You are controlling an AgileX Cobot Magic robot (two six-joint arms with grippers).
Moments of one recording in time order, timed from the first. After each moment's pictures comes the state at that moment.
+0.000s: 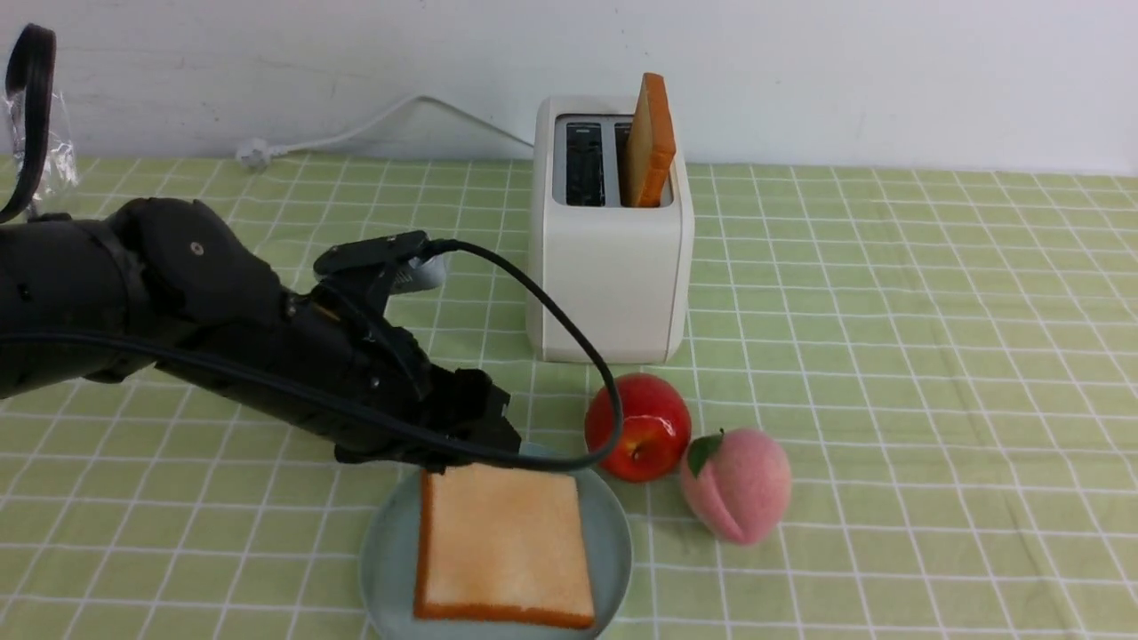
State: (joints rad) right arm 0.20 0.47 -0.76 0.34 0.92 -0.18; left arm -0.33 1.58 -1.02 -0.65 0.59 0.40
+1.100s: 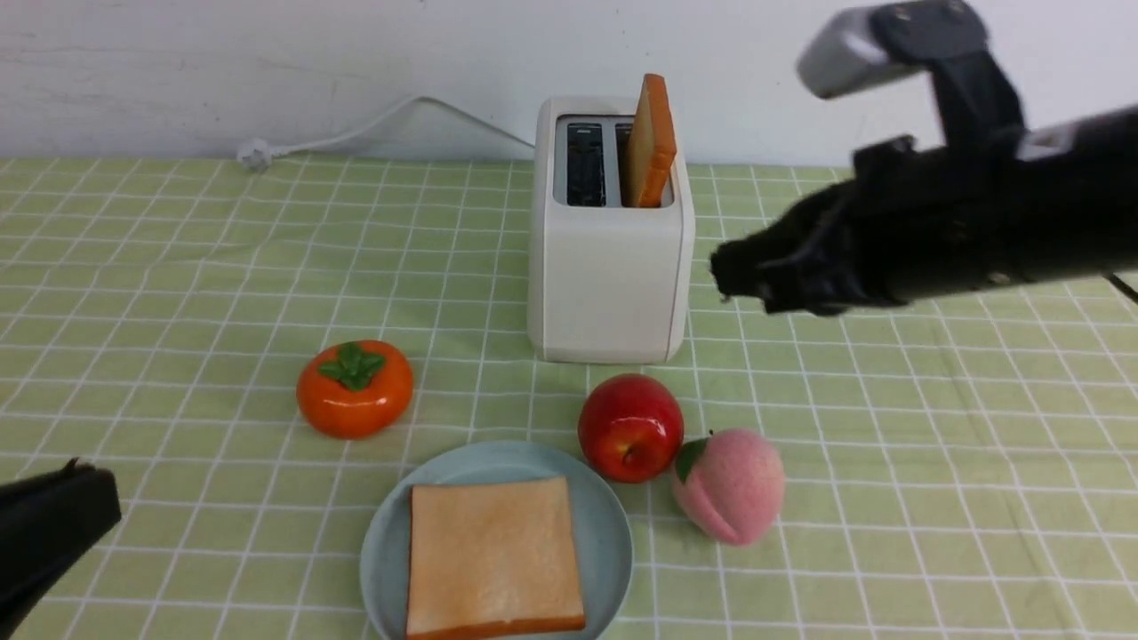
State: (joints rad) right arm 0.43 1.43 -1.27 0.65 0.61 -0.52; left arm -0.33 0.32 -0.48 -0.34 0.45 0.20
